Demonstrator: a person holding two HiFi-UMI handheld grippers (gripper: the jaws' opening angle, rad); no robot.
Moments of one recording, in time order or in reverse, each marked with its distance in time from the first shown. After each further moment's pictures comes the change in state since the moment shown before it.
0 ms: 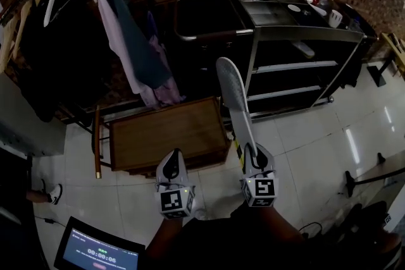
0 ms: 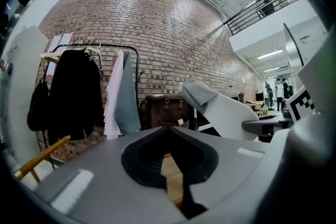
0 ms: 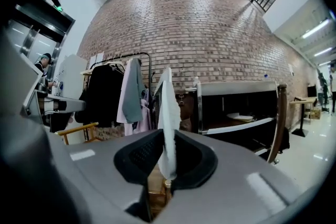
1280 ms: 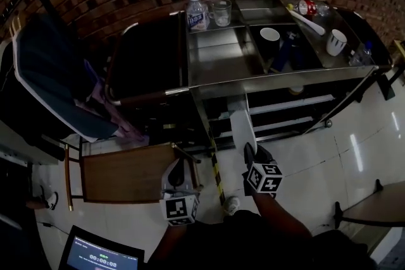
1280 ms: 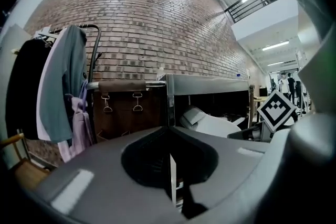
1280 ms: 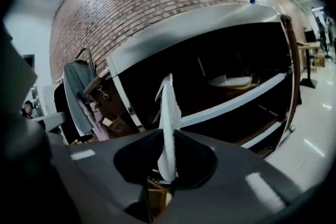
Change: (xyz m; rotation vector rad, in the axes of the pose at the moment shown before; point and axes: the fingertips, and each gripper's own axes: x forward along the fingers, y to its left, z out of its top) left arm 0.297 -0.197 0.008 0.026 0.055 0.022; right arm 0.235 -0.313 -0.043 0.367 0.290 0.086
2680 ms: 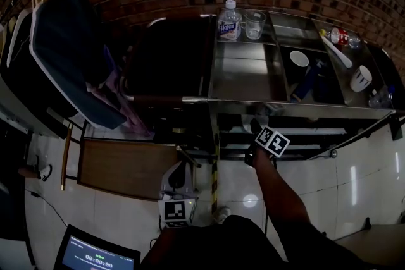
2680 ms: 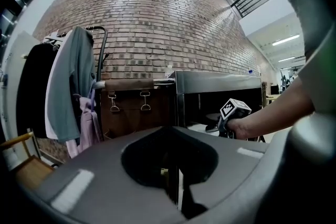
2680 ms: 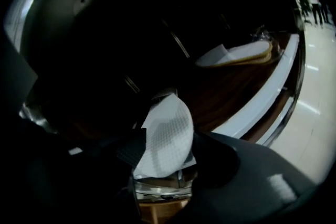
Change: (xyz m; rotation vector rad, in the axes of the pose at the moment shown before) left arm 0.016 0.016 0.002 -0.011 0.006 0.117; right arm 0.172 -0.067 0.050 0.284 0.113 -0.089
